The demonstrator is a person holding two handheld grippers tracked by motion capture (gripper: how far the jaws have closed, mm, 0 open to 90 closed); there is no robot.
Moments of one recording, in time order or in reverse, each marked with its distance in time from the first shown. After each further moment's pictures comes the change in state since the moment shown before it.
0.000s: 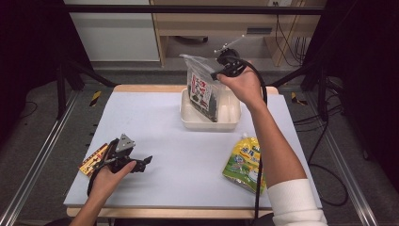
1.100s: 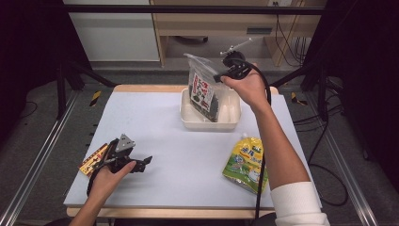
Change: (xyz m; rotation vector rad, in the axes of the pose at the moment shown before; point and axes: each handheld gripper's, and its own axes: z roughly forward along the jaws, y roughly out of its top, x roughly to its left) left arm 0.000 0.000 0.000 0.004 -0.004 0.002; right arm -0.010 -0.013 -0.002 -0.030 0.014 0.022
